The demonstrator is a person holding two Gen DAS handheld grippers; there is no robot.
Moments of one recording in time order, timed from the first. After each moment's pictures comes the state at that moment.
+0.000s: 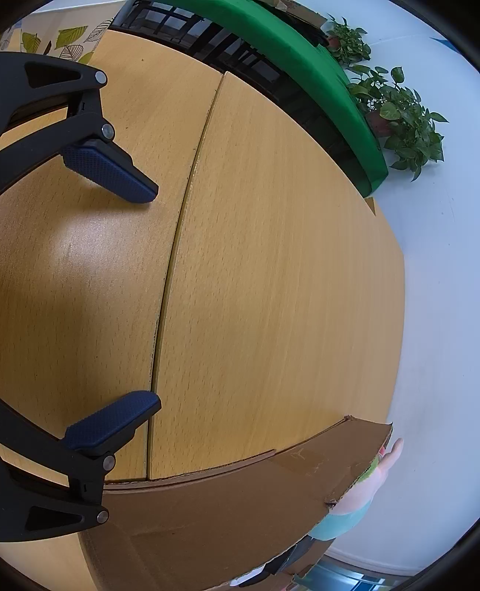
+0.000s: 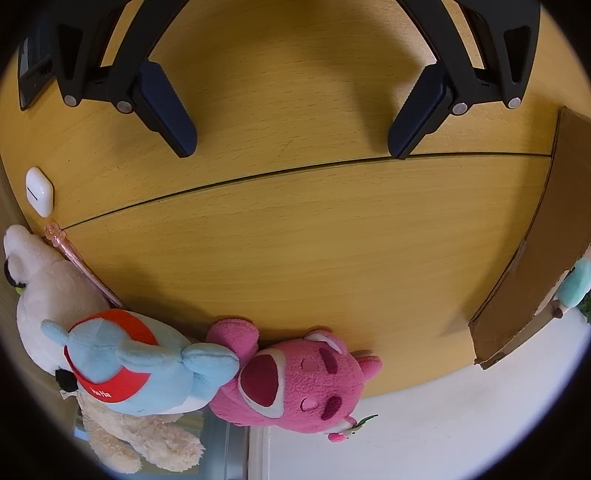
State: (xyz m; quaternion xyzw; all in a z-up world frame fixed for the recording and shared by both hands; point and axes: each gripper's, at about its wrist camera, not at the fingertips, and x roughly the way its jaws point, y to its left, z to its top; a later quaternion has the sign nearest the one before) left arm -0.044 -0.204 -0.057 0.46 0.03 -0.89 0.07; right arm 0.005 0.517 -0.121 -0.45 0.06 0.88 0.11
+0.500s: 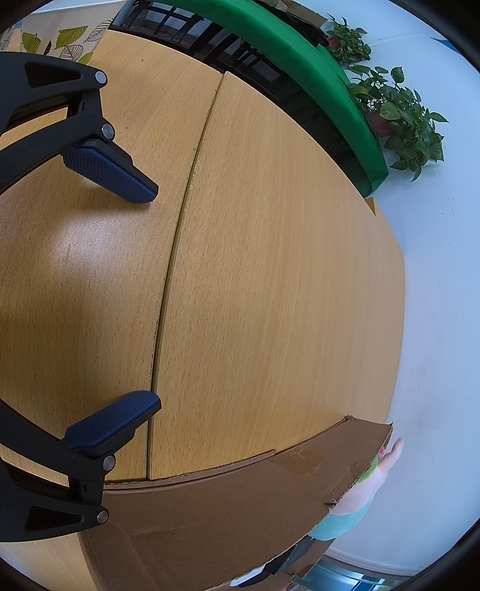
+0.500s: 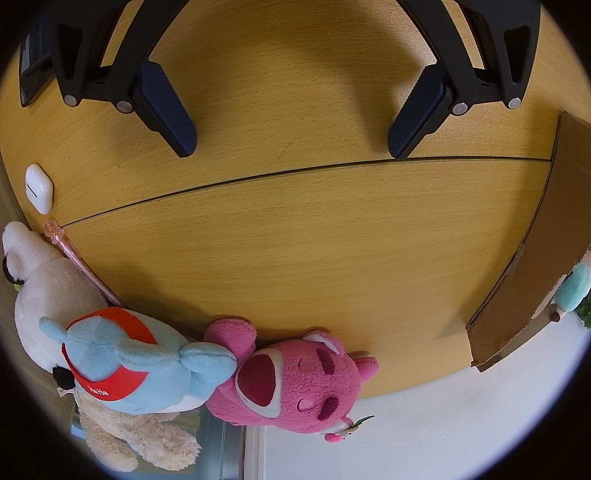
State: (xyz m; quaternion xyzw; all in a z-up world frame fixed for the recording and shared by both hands) left arm -0.045 -0.208 -0.057 0.46 0.03 -0.89 0.07; right arm 0.001 0.511 -0.120 -0.45 0.05 0.88 0.11
